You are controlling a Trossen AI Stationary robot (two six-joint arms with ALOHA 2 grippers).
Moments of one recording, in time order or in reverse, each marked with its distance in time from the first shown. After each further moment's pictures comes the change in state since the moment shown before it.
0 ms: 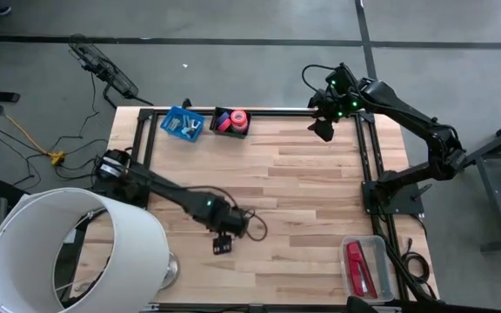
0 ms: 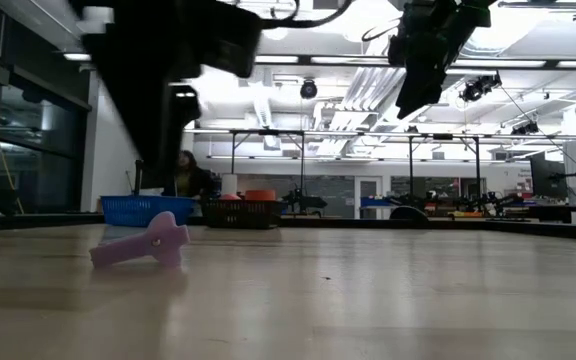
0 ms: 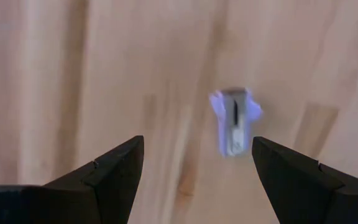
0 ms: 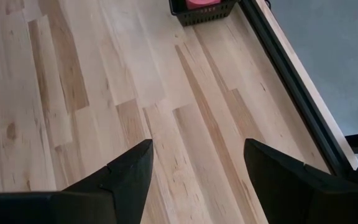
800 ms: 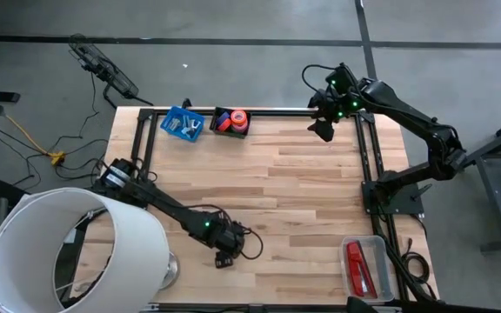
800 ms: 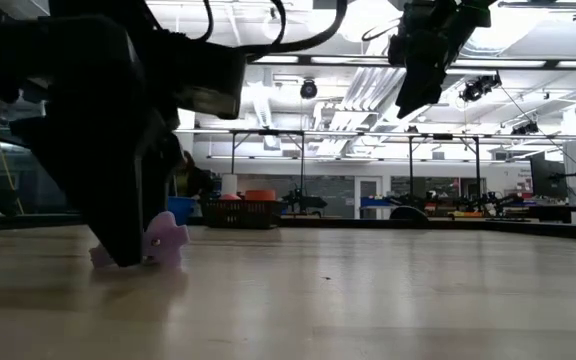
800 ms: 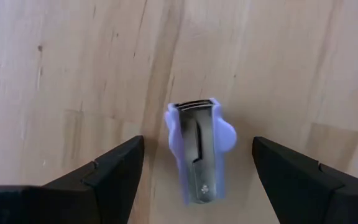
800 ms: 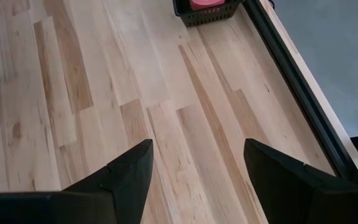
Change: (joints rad) left arm -0.140 0.091 -0.143 0.306 -0.083 -0.129; right arm 0.000 0.000 0.000 -0.003 -0.014 0.000
